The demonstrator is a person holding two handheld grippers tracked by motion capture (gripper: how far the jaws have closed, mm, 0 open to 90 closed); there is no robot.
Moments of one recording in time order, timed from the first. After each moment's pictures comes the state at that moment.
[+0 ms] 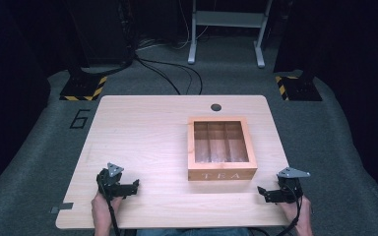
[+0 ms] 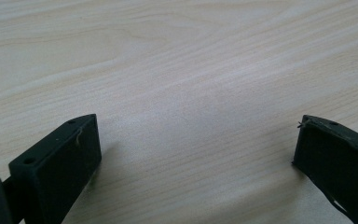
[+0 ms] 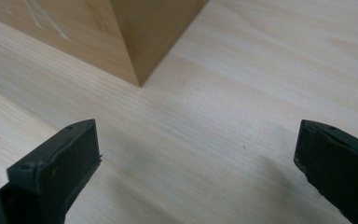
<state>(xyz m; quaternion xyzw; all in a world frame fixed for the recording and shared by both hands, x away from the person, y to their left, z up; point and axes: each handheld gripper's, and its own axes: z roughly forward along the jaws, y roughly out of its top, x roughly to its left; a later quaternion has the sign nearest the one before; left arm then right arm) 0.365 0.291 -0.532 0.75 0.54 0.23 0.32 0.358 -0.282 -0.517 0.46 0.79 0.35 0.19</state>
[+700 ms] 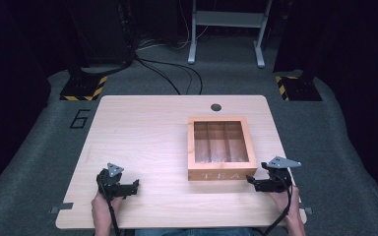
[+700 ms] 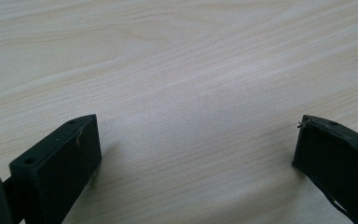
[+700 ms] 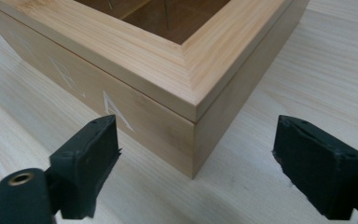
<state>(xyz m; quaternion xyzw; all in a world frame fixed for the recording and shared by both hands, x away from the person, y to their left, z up) 0.365 0.290 -0.532 0.74 0.54 0.23 0.32 0.378 -0.247 -0.490 0.41 0.80 0.41 0.18</state>
